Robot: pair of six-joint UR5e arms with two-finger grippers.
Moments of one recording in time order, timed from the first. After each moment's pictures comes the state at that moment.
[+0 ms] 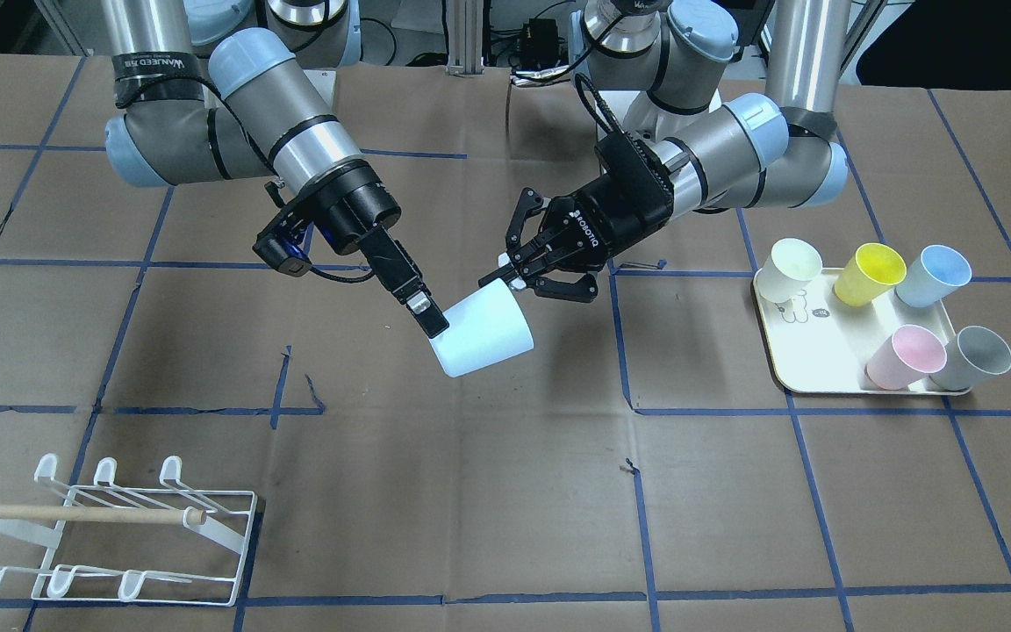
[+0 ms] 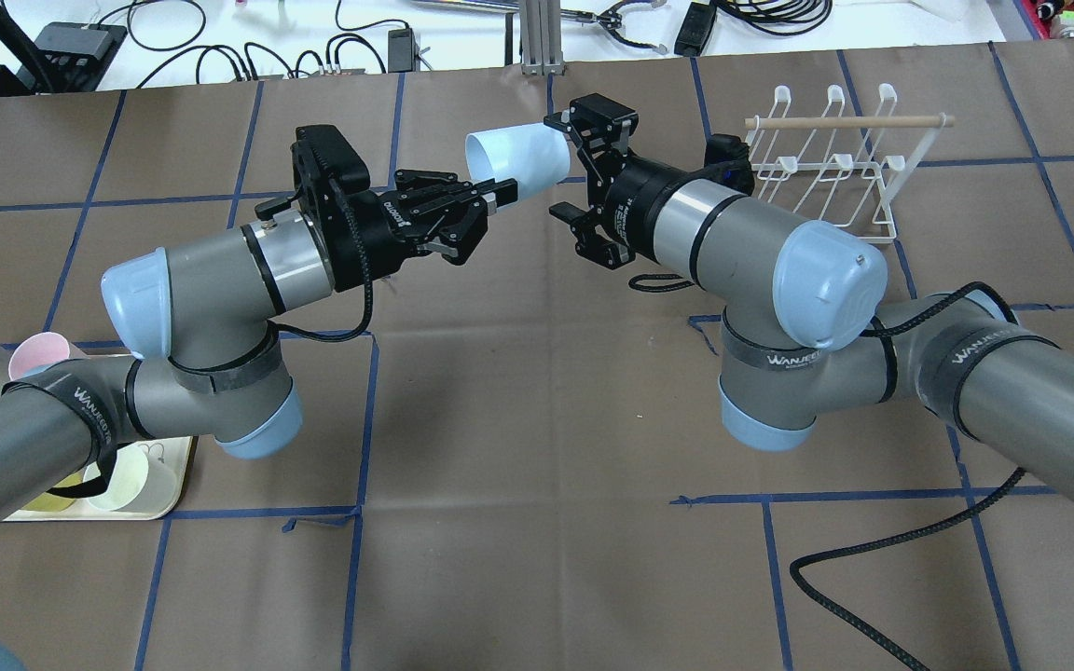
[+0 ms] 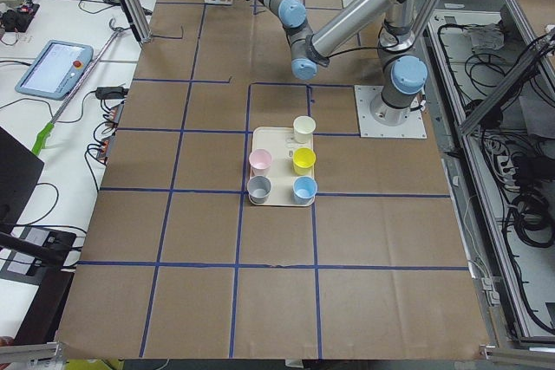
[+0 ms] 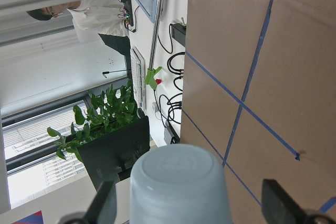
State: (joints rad) left arm -1.52 -1.84 -2.18 0.40 0.49 0.15; right arm 1.74 -1.32 2.10 -3.47 -1.09 1.66
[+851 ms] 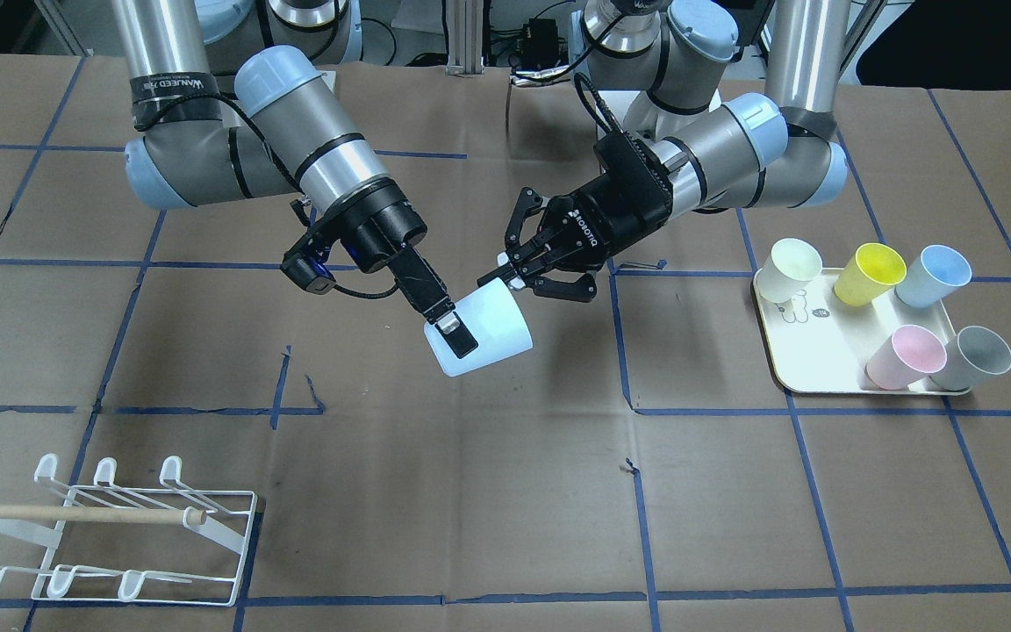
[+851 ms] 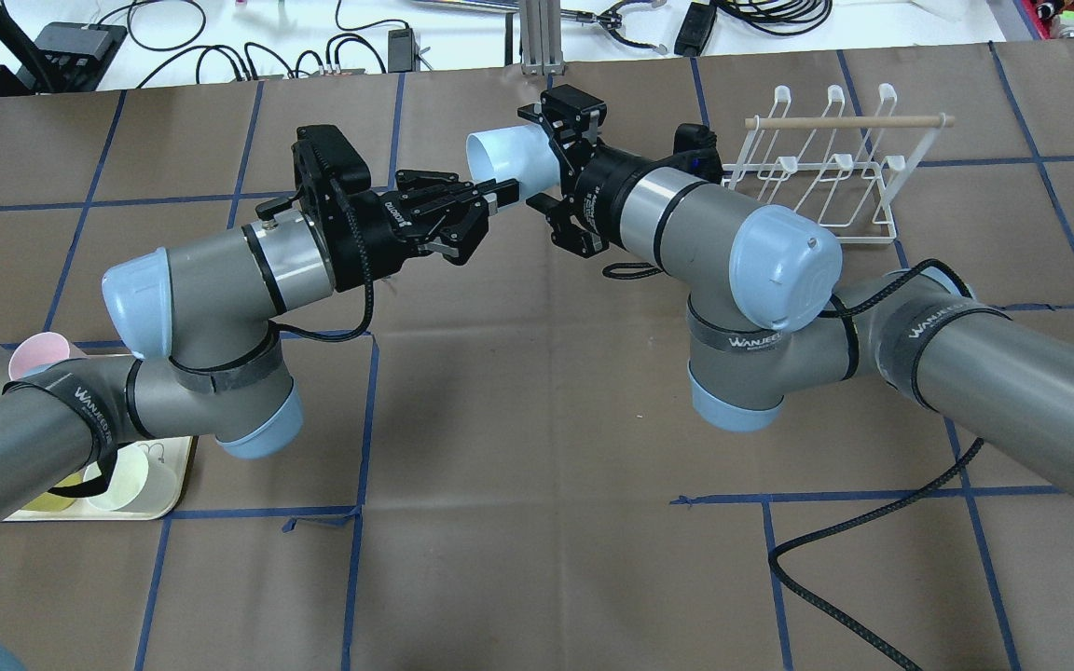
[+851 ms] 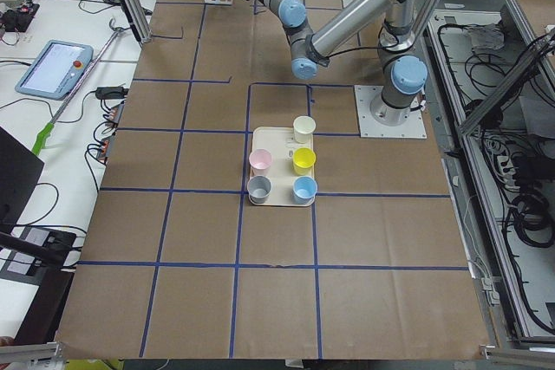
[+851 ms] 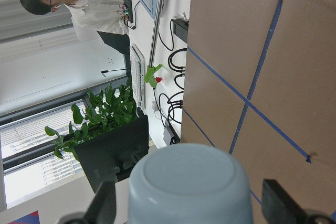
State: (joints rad) left arm -1.52 -1.84 -2.18 0.40 0.49 0.15; right arm 1.79 -1.26 2.03 -3.47 -1.13 1.67
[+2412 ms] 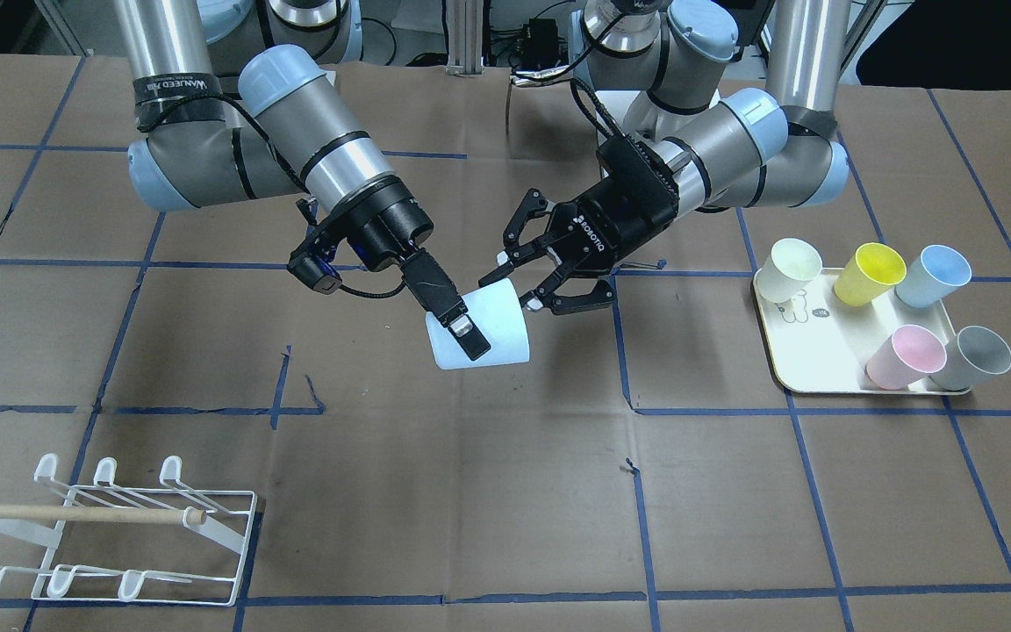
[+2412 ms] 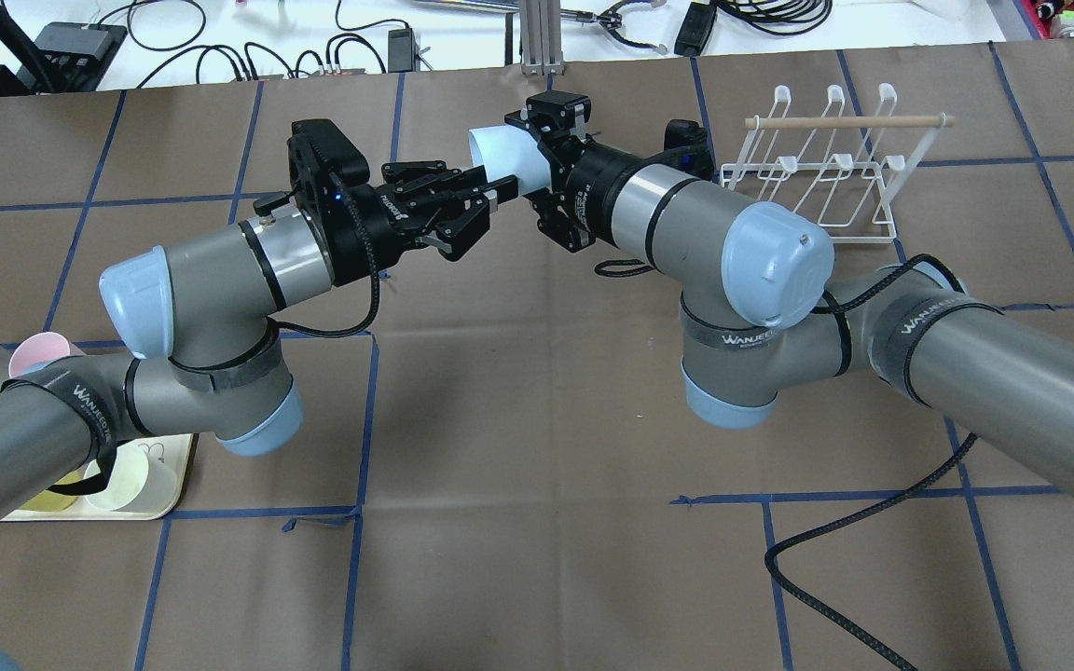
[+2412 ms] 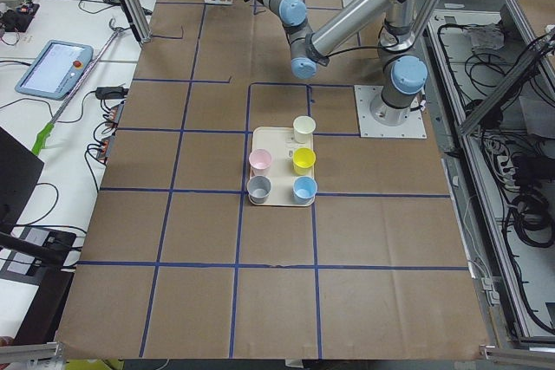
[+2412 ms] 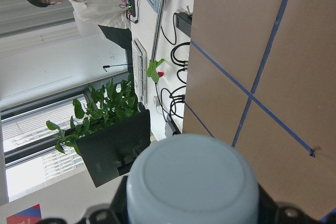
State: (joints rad) left arm -1.52 -1.84 -2.17 0.42 0.58 0.14; right arm 1.80 -1.26 2.02 -3.47 -1.12 1.67
